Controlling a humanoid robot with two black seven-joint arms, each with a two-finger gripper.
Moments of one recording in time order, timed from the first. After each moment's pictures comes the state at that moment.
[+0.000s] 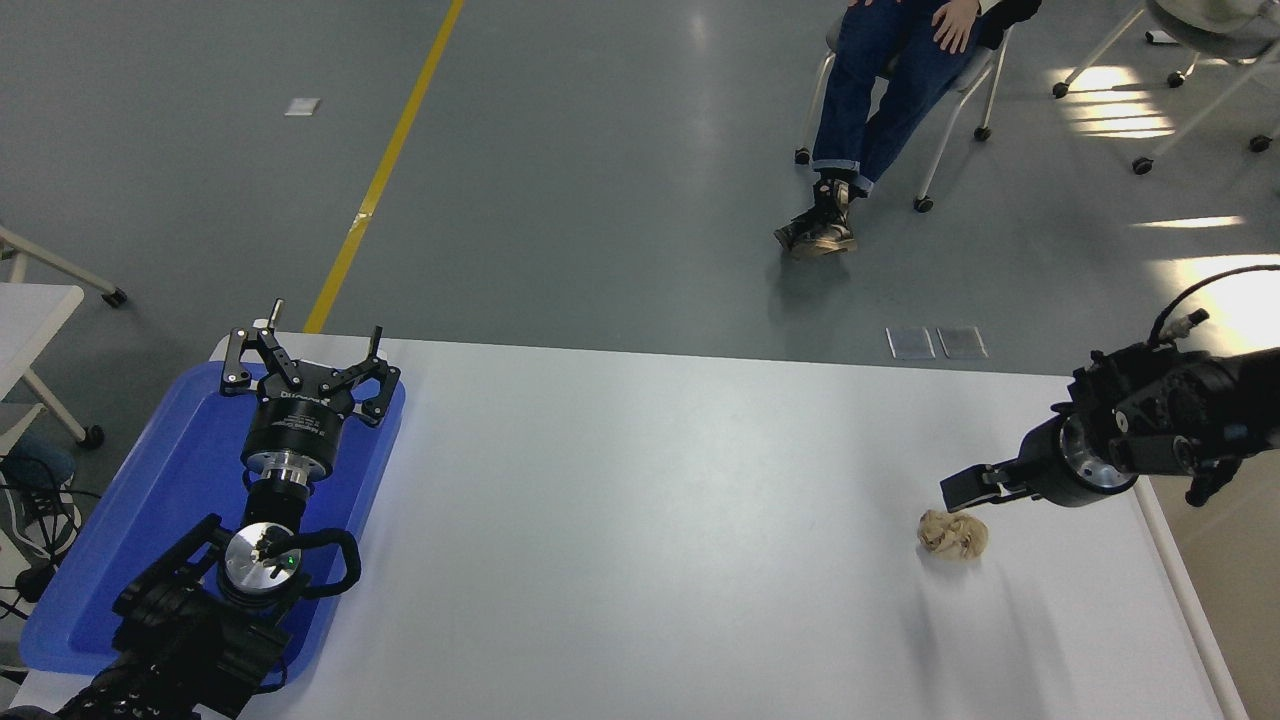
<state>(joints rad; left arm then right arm) -0.50 0.13 -1.12 -0.54 -0.09 -0.62 -0.36 1.44 -0.30 -1.38 0.98 -0.43 0.16 0.31</state>
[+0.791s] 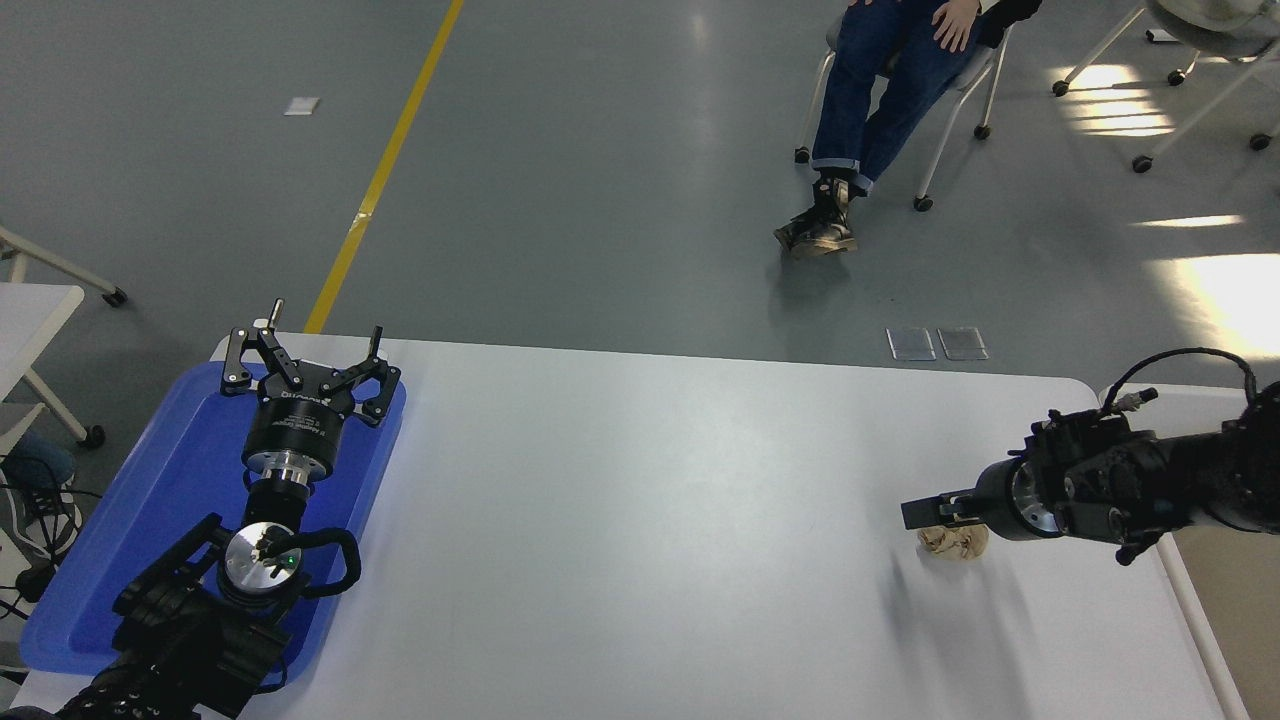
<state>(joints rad) -0.50 0.14 -1.12 -0.54 -0.09 -0.62 -0.36 1.19 -0.22 -1.24 0.76 -0.40 0.05 0.27</state>
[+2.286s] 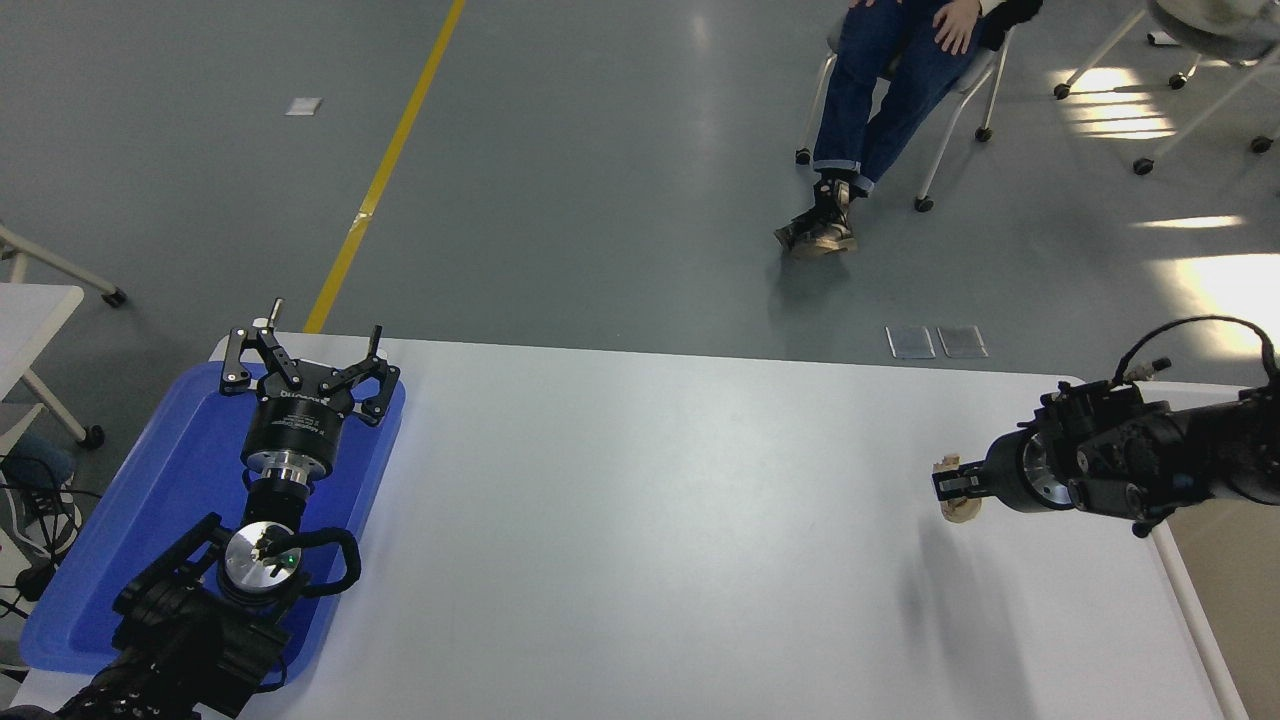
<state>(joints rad) -0.50 0.13 -1.12 -0.54 -0.09 -0.62 -0.35 1.49 -0.35 -1.30 1.03 -0.52 0.06 0.29</state>
